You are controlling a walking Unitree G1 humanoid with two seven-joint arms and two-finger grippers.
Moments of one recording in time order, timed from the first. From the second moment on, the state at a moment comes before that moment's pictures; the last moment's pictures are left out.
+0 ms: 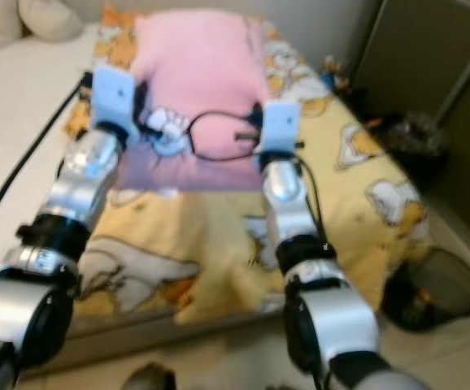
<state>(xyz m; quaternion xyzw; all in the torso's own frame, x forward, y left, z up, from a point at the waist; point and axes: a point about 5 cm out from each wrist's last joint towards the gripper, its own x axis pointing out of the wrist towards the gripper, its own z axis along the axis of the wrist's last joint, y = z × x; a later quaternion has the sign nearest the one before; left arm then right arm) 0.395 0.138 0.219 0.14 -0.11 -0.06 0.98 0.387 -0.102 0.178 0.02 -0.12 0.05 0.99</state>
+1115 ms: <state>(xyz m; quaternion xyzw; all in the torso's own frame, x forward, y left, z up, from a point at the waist) 0.397 0.164 0.211 0.17 -0.07 -0.02 0.98 0.387 -0.078 0.177 0.02 -0.10 0.09 0.99</state>
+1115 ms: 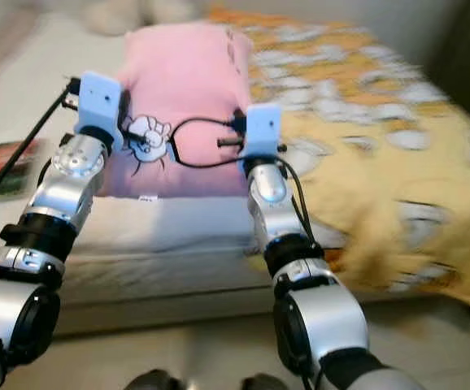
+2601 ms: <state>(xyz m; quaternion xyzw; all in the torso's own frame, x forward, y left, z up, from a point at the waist) 0.400 0.185 0.211 0.19 -0.06 0.01 0.98 0.380 -0.061 0.171 0.02 -0.10 0.13 0.99</state>
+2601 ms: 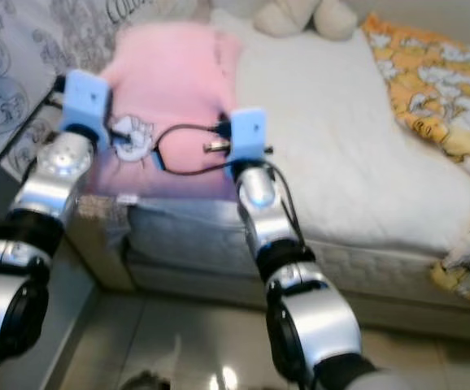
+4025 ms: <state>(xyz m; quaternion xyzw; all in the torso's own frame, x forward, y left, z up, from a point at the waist) 0.407 0.173 0.214 0.18 -0.06 0.00 0.98 0.383 -0.072 0.168 0.01 -0.09 0.13 0.99</state>
